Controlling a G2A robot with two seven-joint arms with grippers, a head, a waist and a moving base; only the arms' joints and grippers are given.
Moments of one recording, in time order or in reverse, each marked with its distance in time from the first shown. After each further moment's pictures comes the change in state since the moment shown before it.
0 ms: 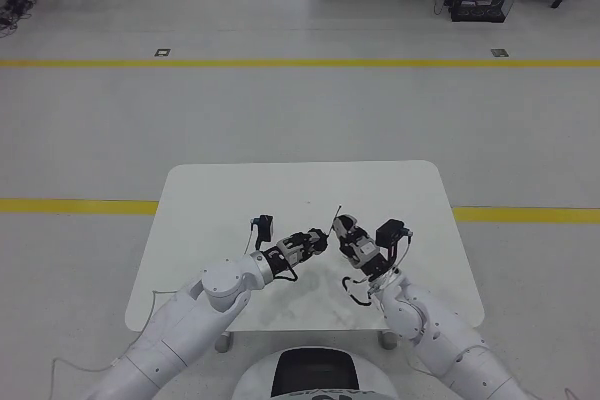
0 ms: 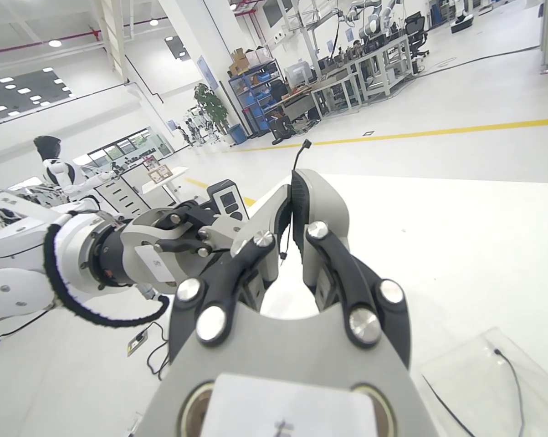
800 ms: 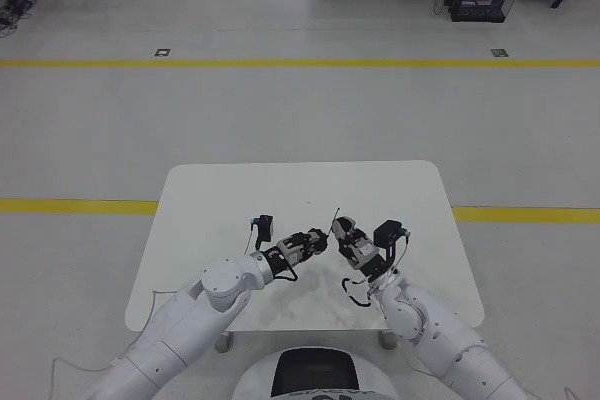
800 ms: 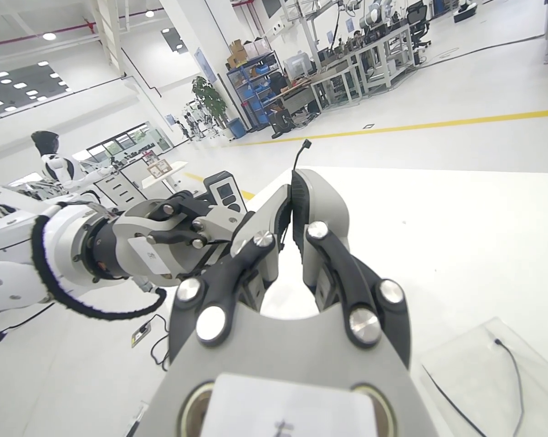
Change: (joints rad) left arm 0.000 0.000 0.000 0.000 0.000 0.000 0.000; right arm 0.005 0.000 -0.007 0.013 0.006 0.000 0.019
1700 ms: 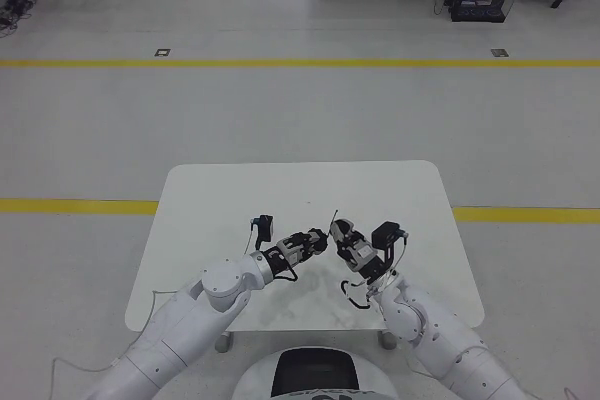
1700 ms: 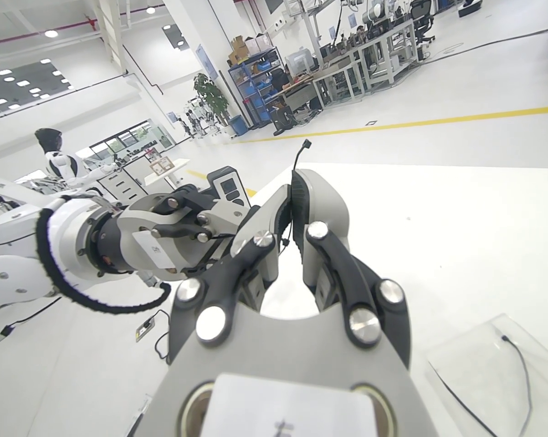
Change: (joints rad) left arm 0.000 0.000 0.000 0.000 0.000 0.000 0.000; right arm -0.003 0.005 -0.011 -0.005 0.003 0.000 0.009
